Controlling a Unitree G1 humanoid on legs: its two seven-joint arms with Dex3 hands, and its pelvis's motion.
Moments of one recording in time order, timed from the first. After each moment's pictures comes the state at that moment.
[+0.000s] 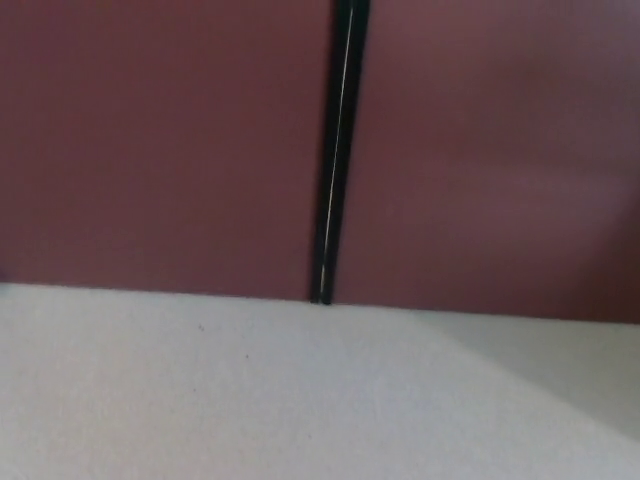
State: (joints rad) left_arm 0.10 0.50 0.12 1.31 0.07 -0.22 -0.08; right_arm 0.04 -0.34 -0.15 1.26 -0.14 -0.21 -0.16
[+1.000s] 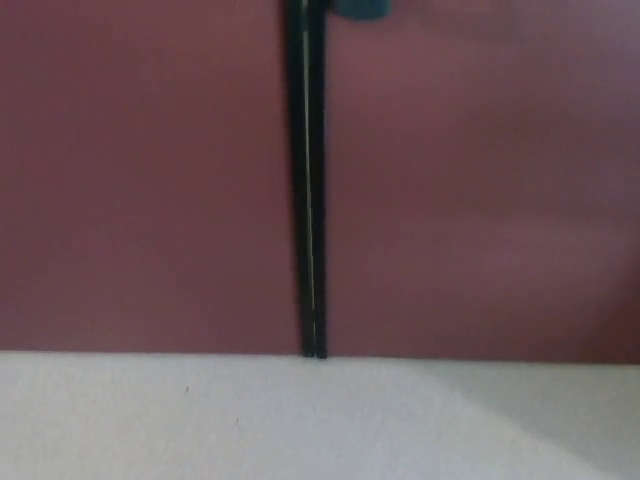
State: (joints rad) left_arm 0.12 0.38 0.18 1.35 0.06 -0.18 0.05; right_arm 0.09 -0.33 -0.08 1.25 -0.15 -0.23 -0.16
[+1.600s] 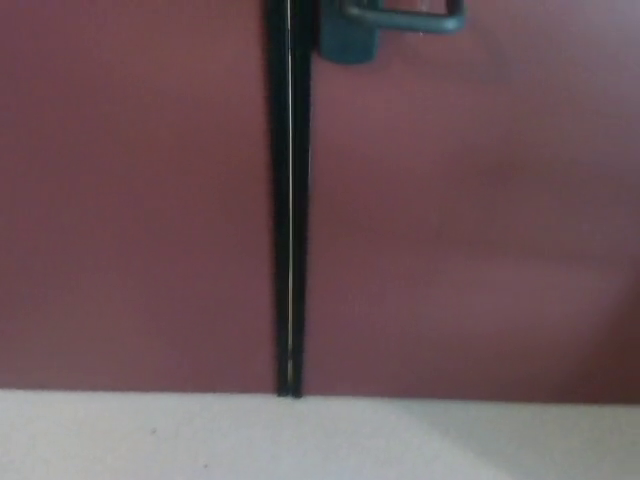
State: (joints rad) left_arm 0.15 0.42 0.09 1.35 0.10 -0.21 -0.01; right_arm 0.09 -0.31 -0.05 1.26 -0.15 -0.23 -0.16
